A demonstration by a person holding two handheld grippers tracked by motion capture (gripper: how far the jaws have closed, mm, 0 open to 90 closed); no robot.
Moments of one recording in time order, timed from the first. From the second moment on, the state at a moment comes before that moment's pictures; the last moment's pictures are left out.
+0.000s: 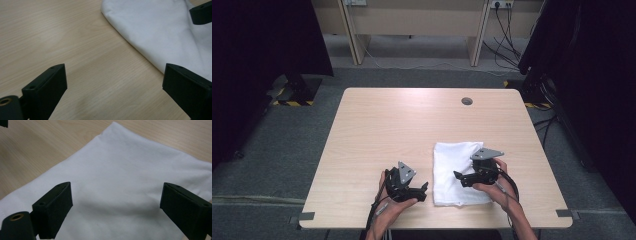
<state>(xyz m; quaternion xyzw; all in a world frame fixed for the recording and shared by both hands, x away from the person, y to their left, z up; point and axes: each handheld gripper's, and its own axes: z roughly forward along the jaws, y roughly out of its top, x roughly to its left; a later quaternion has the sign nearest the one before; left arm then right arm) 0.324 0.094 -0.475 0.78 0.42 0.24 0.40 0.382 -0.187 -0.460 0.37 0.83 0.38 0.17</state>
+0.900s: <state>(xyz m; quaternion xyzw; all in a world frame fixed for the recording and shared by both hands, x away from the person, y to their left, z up) 0.303 0.166 -0.488 0.79 0.44 0.23 0.37 0.361 -0.199 -0.468 0.37 0.83 0.37 0.17</state>
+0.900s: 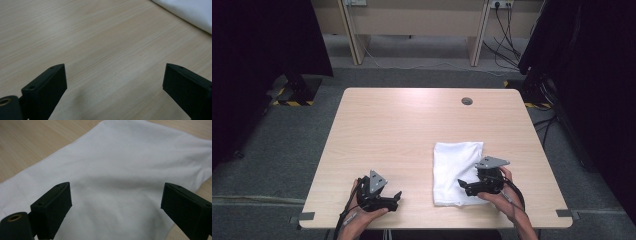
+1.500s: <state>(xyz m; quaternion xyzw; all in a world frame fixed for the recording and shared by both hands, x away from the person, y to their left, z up) 0.306 0.196 -0.497 0.80 0.44 0.19 0.36 0.355 -0.203 -0.471 0.37 0.83 0.37 0.16</state>
